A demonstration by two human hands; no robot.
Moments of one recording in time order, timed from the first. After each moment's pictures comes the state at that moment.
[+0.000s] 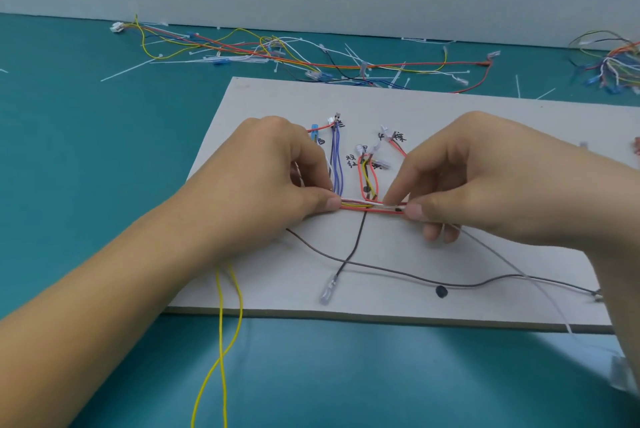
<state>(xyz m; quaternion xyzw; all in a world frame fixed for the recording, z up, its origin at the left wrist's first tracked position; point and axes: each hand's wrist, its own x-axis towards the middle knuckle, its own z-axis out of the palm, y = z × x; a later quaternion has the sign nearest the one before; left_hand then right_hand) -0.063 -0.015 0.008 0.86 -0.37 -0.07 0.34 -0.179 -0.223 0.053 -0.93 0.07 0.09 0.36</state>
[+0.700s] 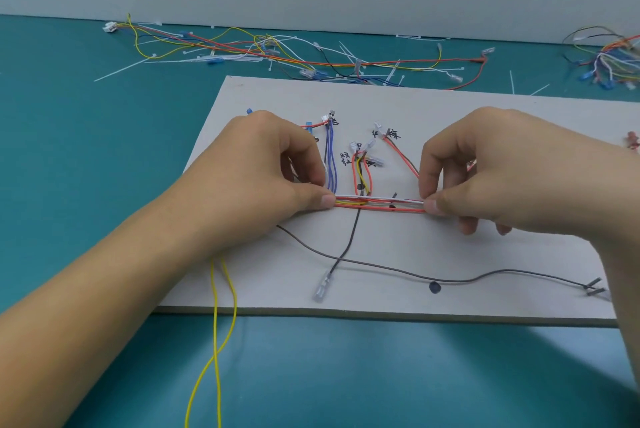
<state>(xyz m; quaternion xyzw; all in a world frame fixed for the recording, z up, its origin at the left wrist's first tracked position) -0.062 -0.018 0.009 0.86 -0.35 -0.08 0.35 -0.184 -0.232 0.062 -0.96 0.15 0.09 0.23</state>
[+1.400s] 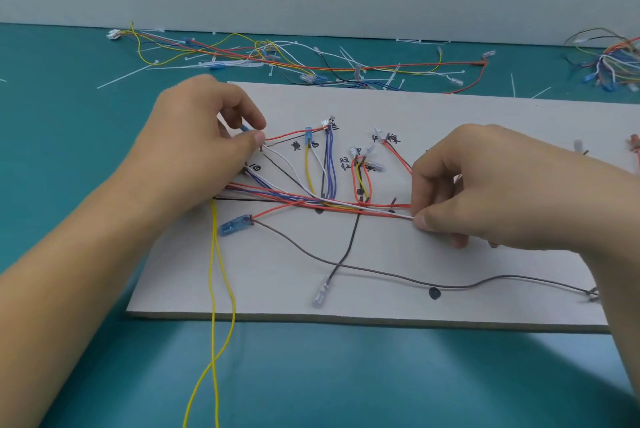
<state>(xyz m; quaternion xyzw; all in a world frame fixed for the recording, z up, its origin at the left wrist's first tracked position) -0.021 0.001 0.010 0.91 -0.25 0.05 0.34 -0.184 -0.227 0.057 -0.96 0.13 0.11 0.21</state>
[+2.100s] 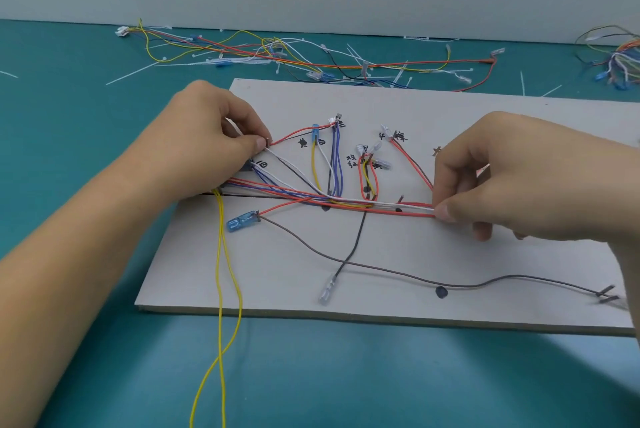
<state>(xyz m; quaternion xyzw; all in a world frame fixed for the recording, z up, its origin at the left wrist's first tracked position) -0.013 0.004 0.012 0.92 -0.24 -0.03 0.32 -0.184 -0.235 0.064 -0.96 0.15 0.12 0.21</state>
